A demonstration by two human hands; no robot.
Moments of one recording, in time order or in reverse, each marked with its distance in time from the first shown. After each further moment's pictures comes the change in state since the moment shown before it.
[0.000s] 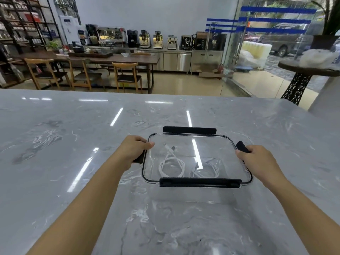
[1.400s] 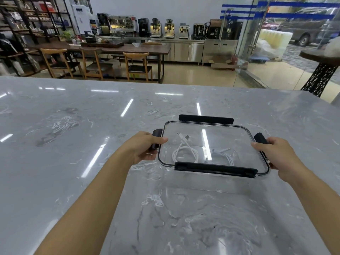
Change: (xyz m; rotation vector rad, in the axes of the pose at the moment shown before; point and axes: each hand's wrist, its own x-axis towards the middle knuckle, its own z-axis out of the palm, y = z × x) left_hand -0.008 -0.018 -0.016 -0.076 -0.174 -0.155; right_hand 0.003 0.003 0.005 0.379 -0.092 0.162
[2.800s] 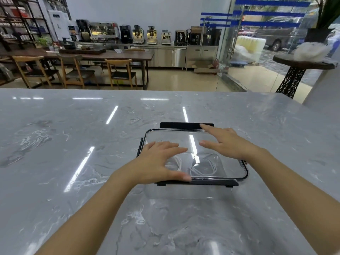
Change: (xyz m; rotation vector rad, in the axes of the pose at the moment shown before) left_hand -0.035 0.019 0.060 0.999 -0.254 0.614; right_hand 0.032 -0.034 0.028 -0.775 -0.354 -0.634
